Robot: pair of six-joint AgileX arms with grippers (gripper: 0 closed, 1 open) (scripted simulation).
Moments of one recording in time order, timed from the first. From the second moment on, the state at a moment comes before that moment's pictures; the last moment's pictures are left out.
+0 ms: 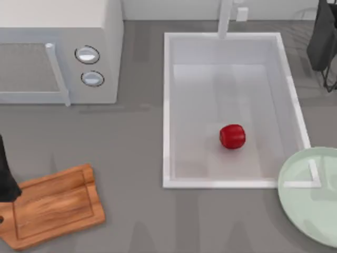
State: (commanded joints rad) left arm 0.00 0.00 0.00 0.00 0.00 0.00; right arm 0.00 0.00 0.00 0.00 0.00 0.00
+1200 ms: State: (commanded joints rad) left arm 0.00 0.00 0.00 0.00 0.00 0.00; right arm 0.24 1.41 1.32 -0.85 -0.01 0.33
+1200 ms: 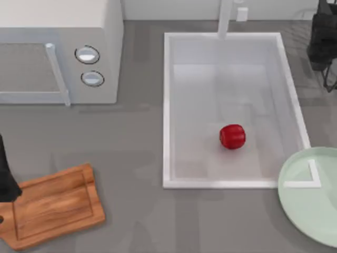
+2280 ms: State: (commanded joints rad) left arm 0.00 0.00 0.00 0.00 0.00 0.00; right arm 0.40 2.53 2.31 -1.35 0.01 0.42
